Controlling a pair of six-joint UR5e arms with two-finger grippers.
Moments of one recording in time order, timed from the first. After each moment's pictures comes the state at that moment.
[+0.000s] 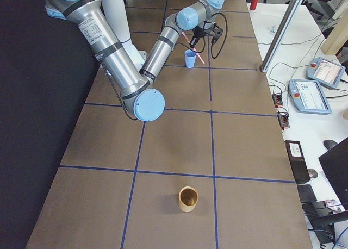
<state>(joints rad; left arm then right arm) -1.33 -1.60 -2.26 -1.40 -2.28 -0.78 0.95 -0.96 2.01 -1.95 2.58 1.34</state>
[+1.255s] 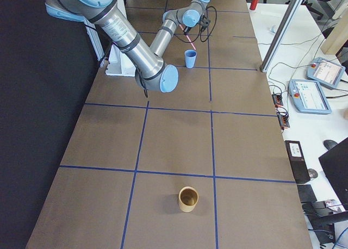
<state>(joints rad) -1.41 -1.53 -2.22 -1.24 -2.28 -0.51 0.67 -0.65 1.60 -1.63 2.39 1.65</state>
